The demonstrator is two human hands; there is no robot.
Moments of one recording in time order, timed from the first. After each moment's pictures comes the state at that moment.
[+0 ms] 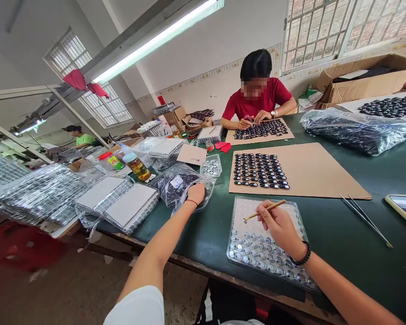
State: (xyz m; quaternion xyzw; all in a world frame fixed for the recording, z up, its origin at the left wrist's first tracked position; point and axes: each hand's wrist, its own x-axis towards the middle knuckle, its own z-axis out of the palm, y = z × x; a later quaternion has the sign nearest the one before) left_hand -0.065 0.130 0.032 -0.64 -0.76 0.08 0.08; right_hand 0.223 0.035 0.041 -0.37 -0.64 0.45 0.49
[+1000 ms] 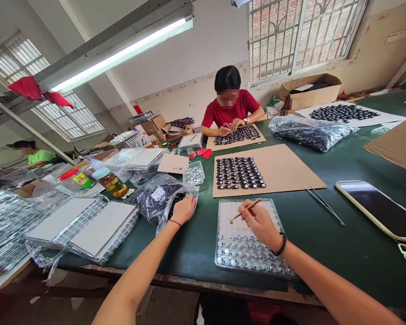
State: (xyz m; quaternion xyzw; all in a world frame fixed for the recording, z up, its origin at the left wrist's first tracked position) left_hand -0.055 0.105 0.029 -0.71 -0.71 0.01 0.03; right_hand 0.221 0.039 0.046 -0.38 -0.66 0.41 0.51
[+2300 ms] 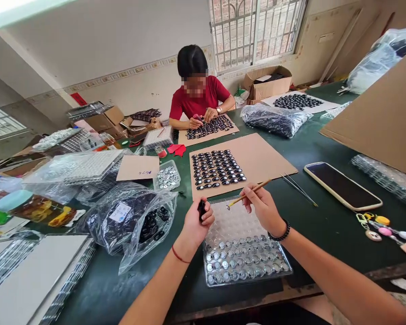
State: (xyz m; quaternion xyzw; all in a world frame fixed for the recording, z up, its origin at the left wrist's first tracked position) left_hand 0.076 0.085 0.067 -0.14 -0.35 -0.48 -0.79; right_hand 0.250 0.068 0.055 -0.40 -0.48 0.46 0.63
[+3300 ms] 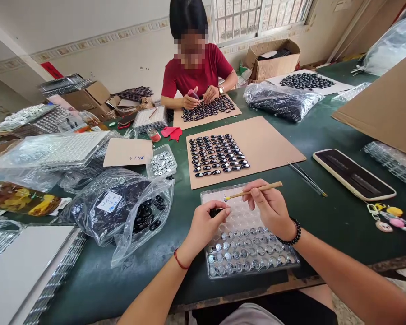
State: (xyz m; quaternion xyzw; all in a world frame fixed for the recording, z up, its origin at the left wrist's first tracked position) left_hand 0.073 0.063 0.057 -0.62 -0.51 -0.30 -0.51; right_hand 0.243 0.049 0.055 -0.40 -0.59 0.35 0.61
